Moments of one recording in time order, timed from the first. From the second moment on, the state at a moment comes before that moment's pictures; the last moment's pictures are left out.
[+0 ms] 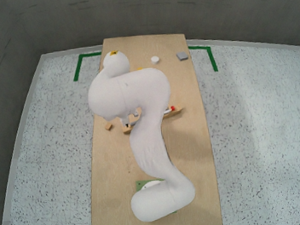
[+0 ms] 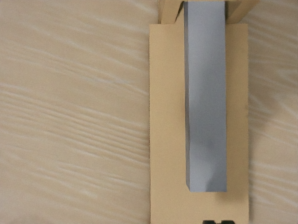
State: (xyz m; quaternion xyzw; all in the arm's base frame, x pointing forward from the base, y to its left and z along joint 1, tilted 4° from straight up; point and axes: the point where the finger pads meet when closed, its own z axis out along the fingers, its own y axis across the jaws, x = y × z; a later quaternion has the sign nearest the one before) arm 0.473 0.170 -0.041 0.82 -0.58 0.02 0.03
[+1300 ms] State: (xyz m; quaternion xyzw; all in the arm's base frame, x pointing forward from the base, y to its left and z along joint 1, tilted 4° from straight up) arm 0.478 0.158 -0.076 0.82 -0.58 0.02 0.03
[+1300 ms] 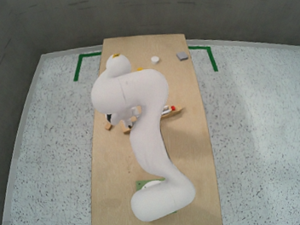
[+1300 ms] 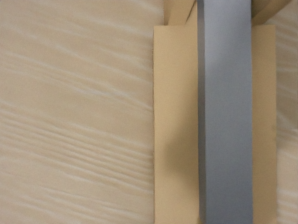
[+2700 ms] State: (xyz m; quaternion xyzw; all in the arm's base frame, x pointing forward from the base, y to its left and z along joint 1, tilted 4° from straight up) arm 0.484 0.145 -0.004 0.82 -0.58 0.02 0.03
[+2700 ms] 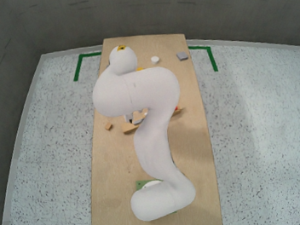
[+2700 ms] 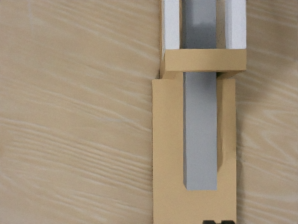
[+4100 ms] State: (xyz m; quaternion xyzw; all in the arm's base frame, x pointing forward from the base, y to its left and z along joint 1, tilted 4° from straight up) arm 0.594 -0.161 0.019 0.82 -0.58 0.02 0.03
